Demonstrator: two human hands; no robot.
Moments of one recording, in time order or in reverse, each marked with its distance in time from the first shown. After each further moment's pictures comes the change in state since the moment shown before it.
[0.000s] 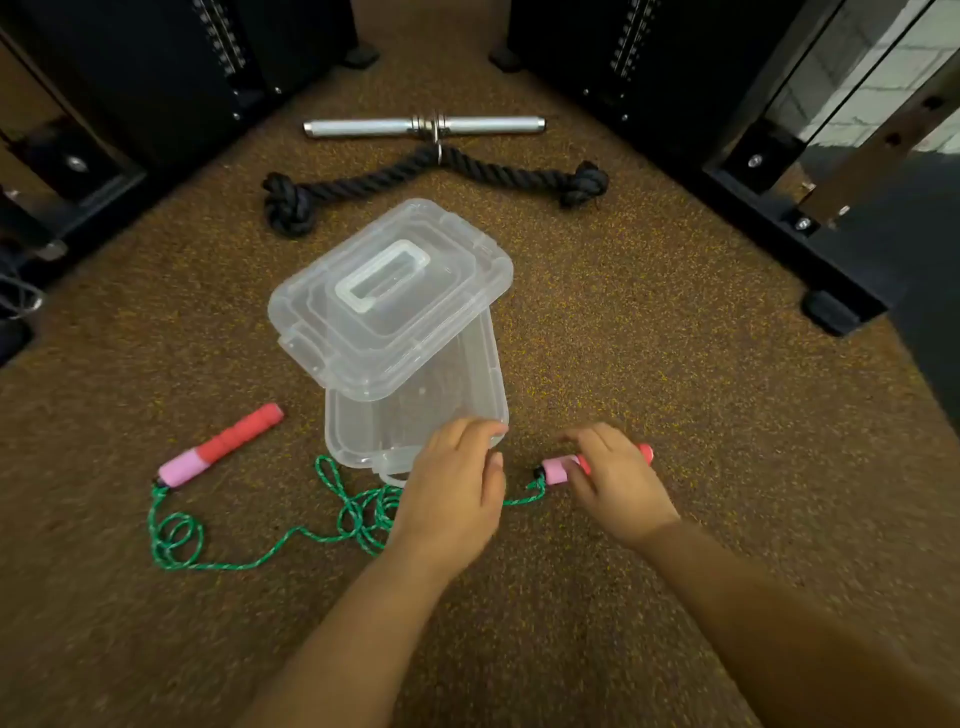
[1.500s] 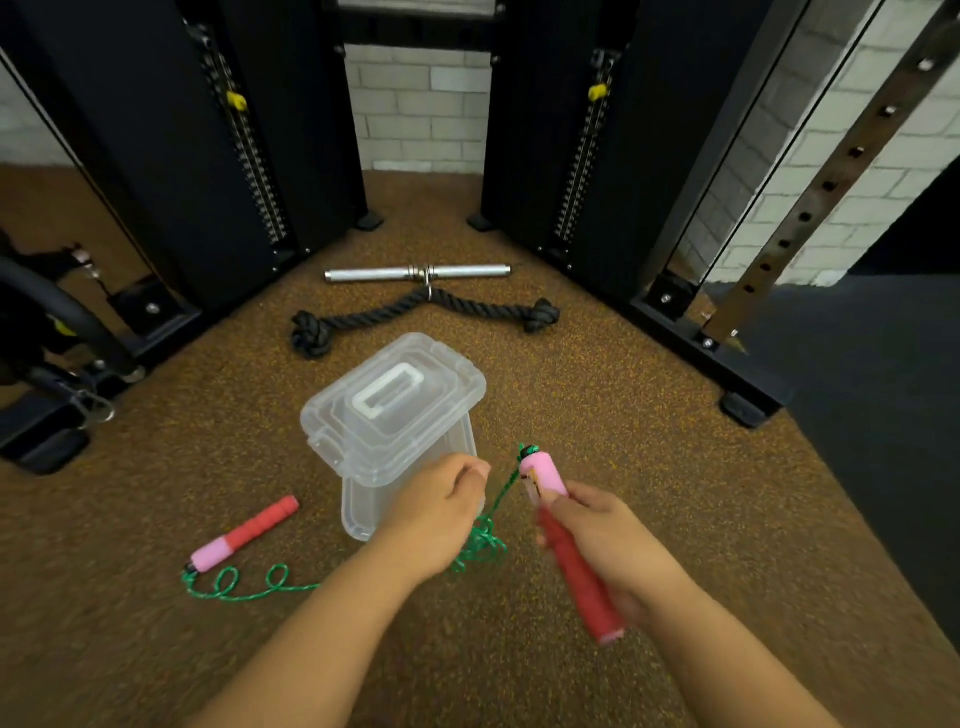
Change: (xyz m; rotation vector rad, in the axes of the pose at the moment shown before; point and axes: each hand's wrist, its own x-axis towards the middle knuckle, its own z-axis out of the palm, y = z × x) left_hand -0.006 0.092 -0.110 -0.260 -0.101 -0.169; right_hand -0.039 -0.141 -0.145 1.098 -0.040 0.626
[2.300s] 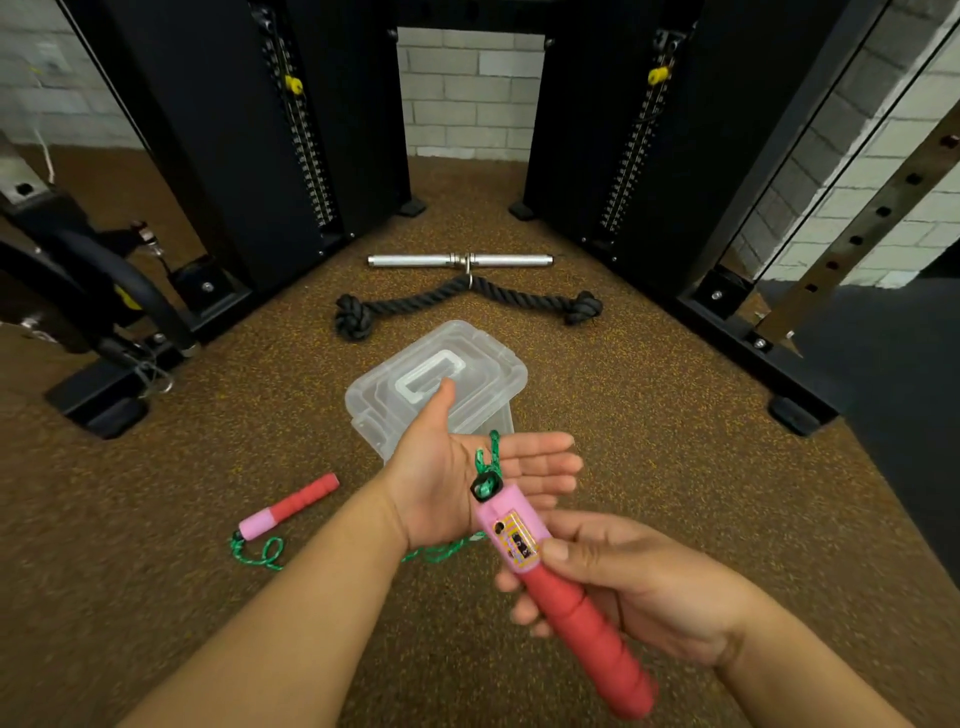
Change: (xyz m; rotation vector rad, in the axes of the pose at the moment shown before) left_hand 0.004 0.004 -0.044 -1.259 -0.671 -0.356; right_hand -0.046 -0.028 0.021 0.231 -0.825 0.062
